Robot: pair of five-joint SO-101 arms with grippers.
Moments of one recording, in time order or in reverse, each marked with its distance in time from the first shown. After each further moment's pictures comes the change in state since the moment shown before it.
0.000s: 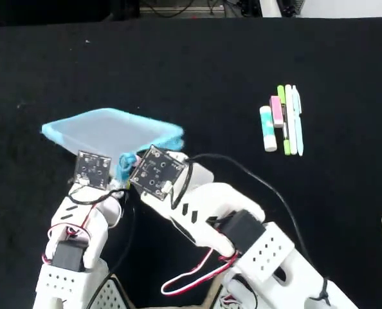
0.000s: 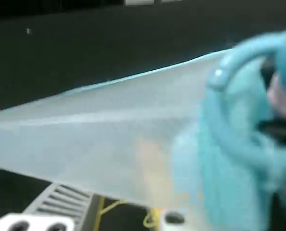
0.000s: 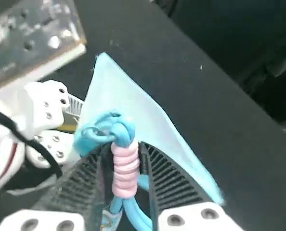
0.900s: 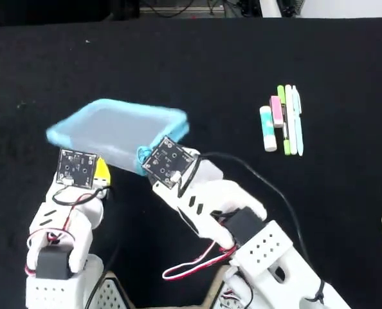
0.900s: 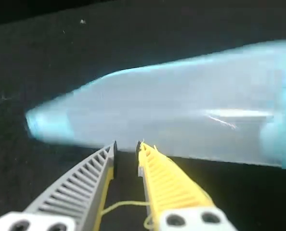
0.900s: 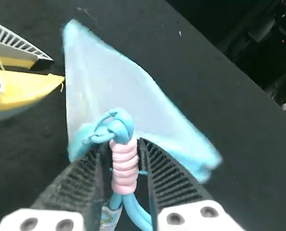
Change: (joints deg) left arm -9.7 -0.1 -12.6 14.9 -8.4; right arm 6.6 0.0 7.4 -6.1 0.0
